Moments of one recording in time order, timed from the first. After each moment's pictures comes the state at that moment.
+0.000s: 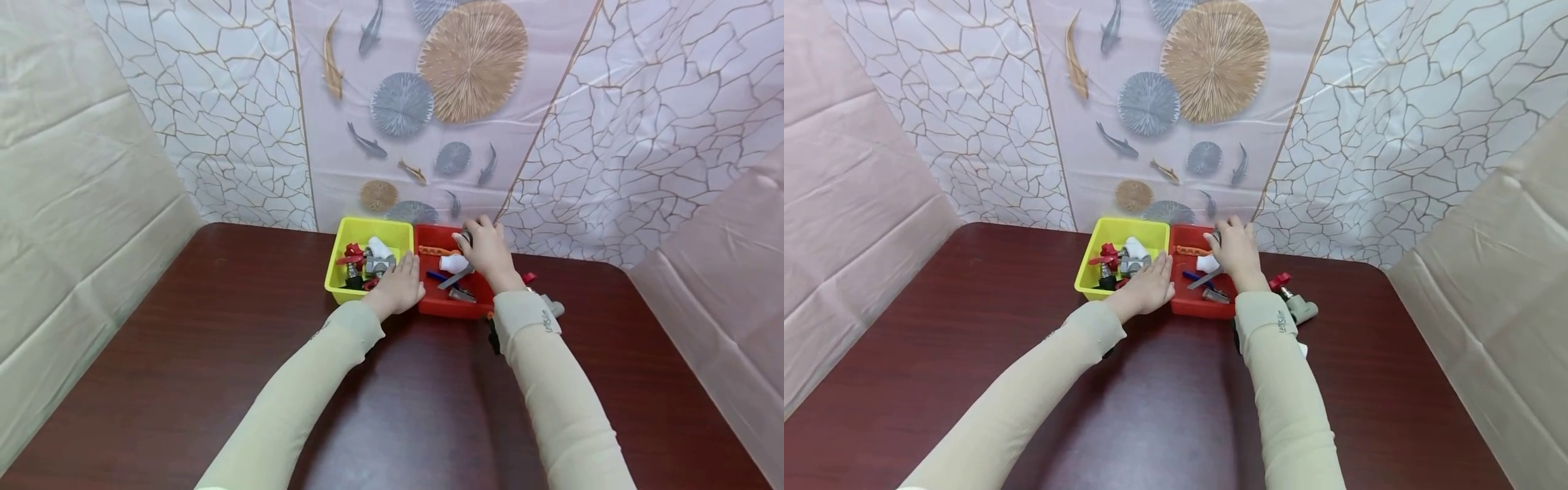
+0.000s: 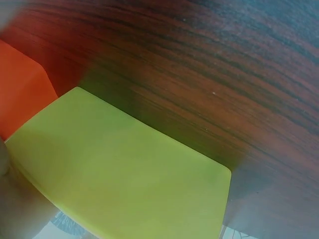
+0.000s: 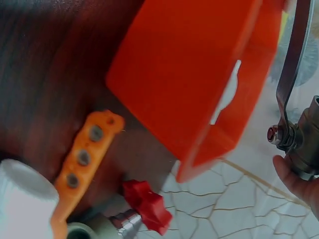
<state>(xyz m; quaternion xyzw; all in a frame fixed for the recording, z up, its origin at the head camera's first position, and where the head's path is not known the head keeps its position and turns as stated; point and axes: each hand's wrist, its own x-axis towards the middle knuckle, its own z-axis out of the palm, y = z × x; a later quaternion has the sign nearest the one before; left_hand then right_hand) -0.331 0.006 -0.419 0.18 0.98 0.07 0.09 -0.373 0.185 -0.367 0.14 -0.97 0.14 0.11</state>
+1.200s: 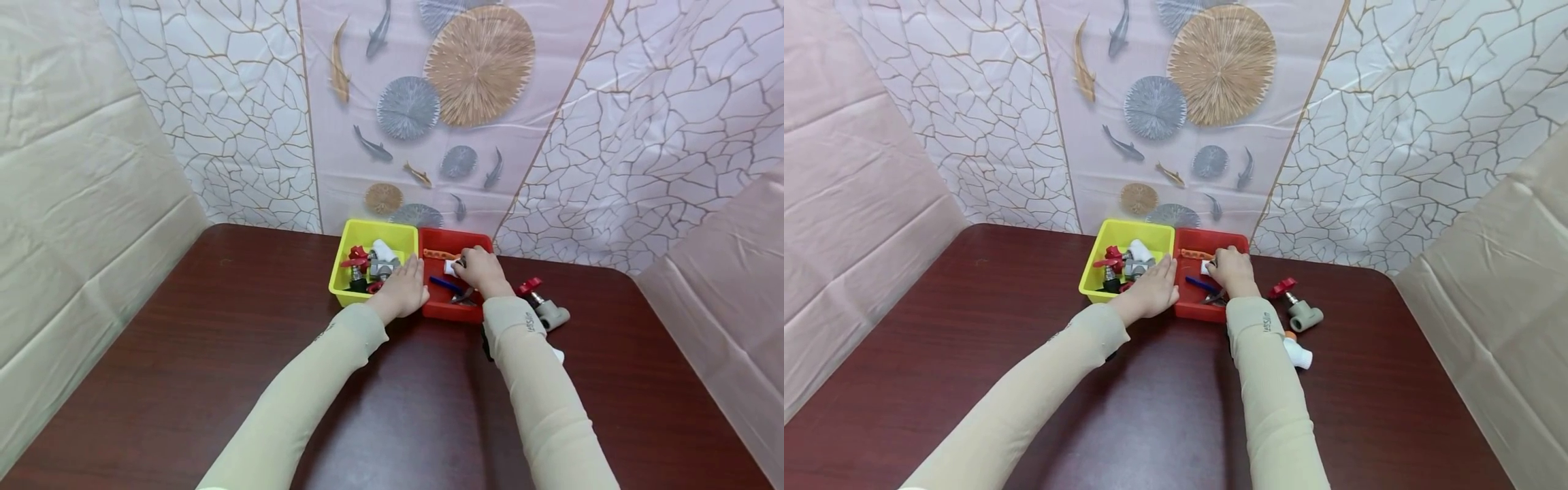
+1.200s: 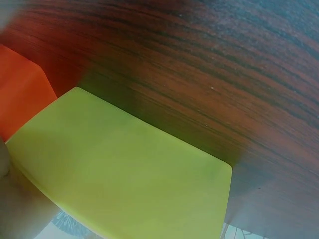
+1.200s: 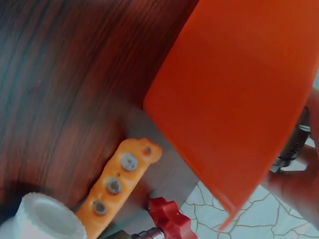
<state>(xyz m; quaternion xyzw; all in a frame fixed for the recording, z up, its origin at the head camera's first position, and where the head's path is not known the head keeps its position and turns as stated) -0.332 0.006 -0.420 0.18 0.98 0.07 0.09 -0.382 0.179 -0.397 0.11 -0.99 0.07 -0.01</state>
